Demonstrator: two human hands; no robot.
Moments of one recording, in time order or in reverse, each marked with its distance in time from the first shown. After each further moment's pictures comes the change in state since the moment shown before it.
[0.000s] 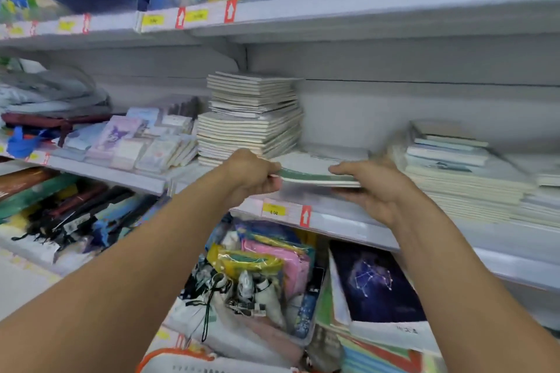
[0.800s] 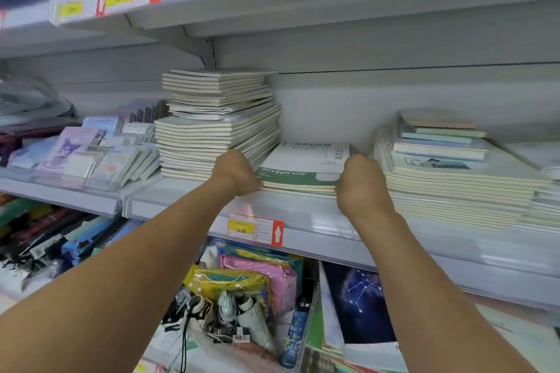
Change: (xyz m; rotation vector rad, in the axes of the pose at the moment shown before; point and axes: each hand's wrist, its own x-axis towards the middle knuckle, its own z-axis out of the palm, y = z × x) left_hand 0.088 -0.016 0.038 0.917 0.179 0.138; right_hand 0.065 0.023 -0.020 -1.133 0.304 -0.281
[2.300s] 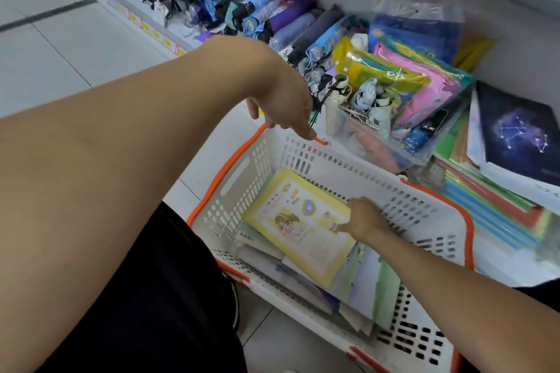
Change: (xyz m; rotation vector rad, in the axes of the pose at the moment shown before) left_hand -0.237 -0.246 -0.039 0.452 -0.759 -0.078; right_hand -0.330 0.092 0.333 -0.500 -0.933 -0.280
